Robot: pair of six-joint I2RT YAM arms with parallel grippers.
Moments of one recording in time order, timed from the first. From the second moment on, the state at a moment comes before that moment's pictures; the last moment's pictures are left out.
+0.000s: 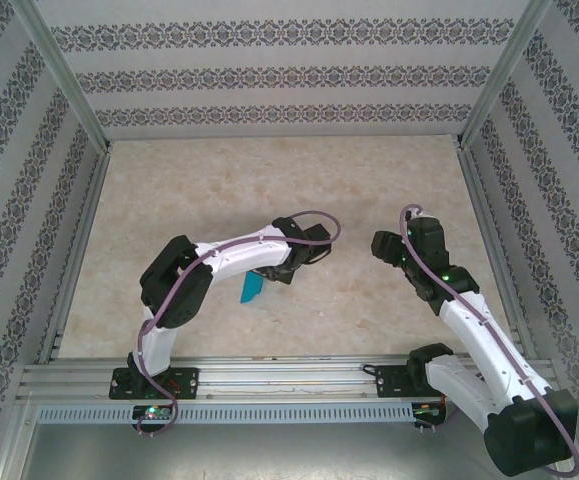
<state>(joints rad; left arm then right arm) -0.89 2.02 1.55 -1.18 -0.41 -0.69 0.22 0.88 0.63 -0.45 0.06 0.45</state>
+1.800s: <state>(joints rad) -0.37 1.57 0.82 -0.21 0.48 -0.74 0.53 1.72 0.80 -0.02 -0.54 0.76</state>
